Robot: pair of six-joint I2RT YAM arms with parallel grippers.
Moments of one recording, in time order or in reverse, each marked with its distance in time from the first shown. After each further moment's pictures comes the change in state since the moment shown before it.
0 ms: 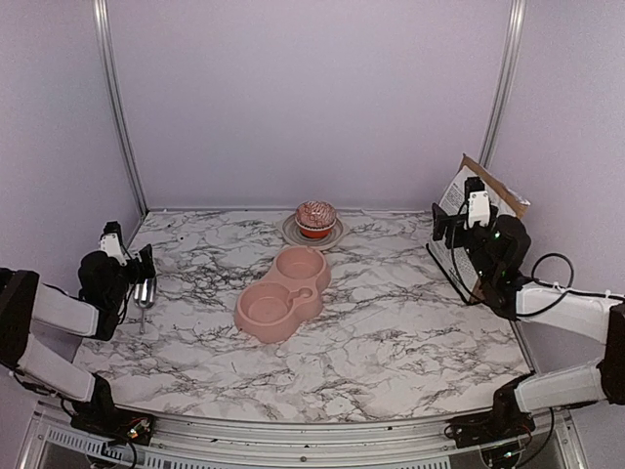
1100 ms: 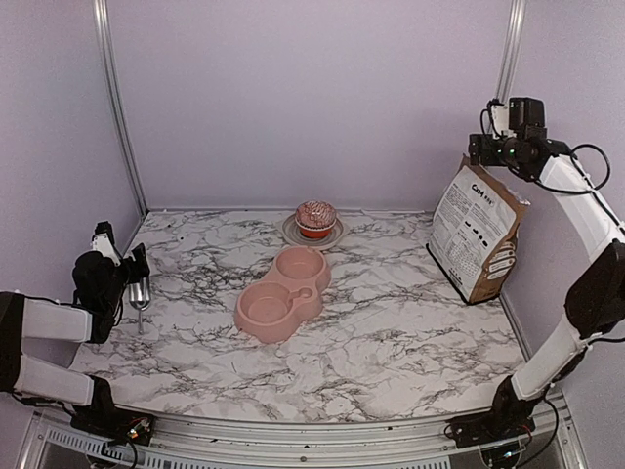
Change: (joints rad) left arm -0.002 -0.156 -0.018 -0.131 -0.062 -0.052; right arm -0.261 0.374 1.208 -1.313 -0.028 0.071
